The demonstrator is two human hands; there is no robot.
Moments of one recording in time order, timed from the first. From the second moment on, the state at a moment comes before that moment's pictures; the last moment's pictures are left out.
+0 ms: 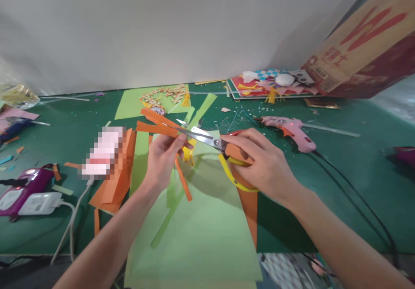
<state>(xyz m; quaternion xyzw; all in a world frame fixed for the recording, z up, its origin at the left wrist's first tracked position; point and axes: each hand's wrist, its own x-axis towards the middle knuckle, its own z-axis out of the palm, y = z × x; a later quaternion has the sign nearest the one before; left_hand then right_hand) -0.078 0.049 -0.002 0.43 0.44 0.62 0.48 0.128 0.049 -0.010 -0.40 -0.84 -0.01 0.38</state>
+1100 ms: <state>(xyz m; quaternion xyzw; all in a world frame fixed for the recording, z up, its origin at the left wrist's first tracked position) -0.075 0.042 -0.003 0.54 0.48 0.52 0.45 0.116 0.044 0.002 -0.43 -0.53 0.46 0.56</state>
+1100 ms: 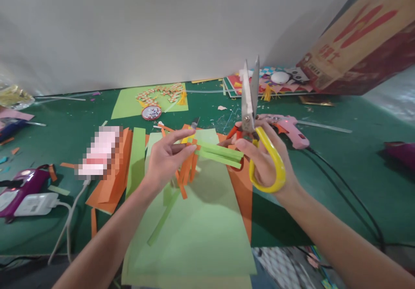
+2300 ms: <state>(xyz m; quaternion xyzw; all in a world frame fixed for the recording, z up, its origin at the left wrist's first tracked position) -0.087 0.054 0.004 0.27 0.37 0.66 0.60 0.130 0.053 -0.006 -0.48 -0.76 0.19 0.40</state>
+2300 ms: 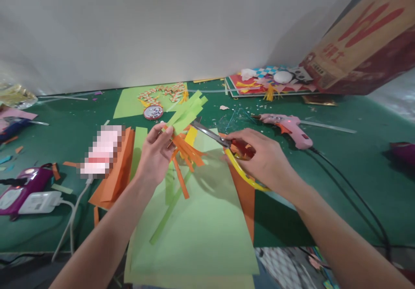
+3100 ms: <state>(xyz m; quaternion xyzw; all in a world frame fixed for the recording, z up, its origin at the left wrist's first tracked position) -0.085 0.053 0.000 0.32 0.40 0.66 0.56 0.127 0.049 -0.001 -0.46 -0.78 0.26 0.34</state>
